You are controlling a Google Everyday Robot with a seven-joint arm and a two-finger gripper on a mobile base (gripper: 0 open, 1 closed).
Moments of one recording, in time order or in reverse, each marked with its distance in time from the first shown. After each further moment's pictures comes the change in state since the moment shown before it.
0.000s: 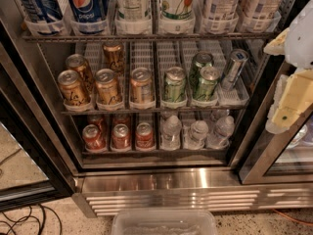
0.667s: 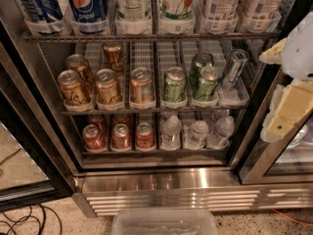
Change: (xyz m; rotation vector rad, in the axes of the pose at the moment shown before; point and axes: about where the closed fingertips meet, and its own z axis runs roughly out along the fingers) arm -0.005 0.010 0.015 -0.019 -0.062 -0.008
